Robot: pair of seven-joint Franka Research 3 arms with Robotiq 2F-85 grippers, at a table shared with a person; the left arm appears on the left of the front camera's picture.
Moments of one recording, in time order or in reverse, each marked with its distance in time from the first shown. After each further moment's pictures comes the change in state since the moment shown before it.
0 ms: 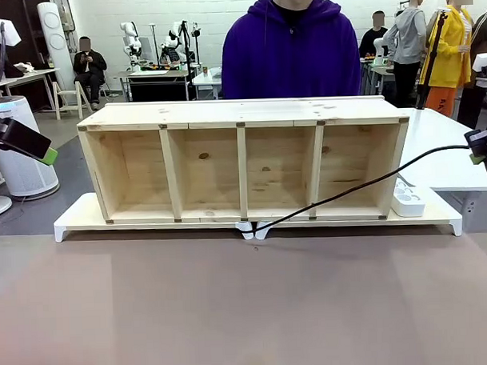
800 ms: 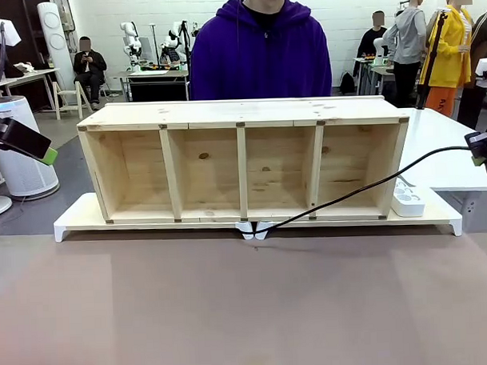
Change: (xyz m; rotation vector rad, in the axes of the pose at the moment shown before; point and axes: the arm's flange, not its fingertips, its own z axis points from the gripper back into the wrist) left arm 0.000 0.000 0.000 0.000 0.000 0.000; right arm 0.003 -0.003 -0.014 -0.007 0.002 -0.030
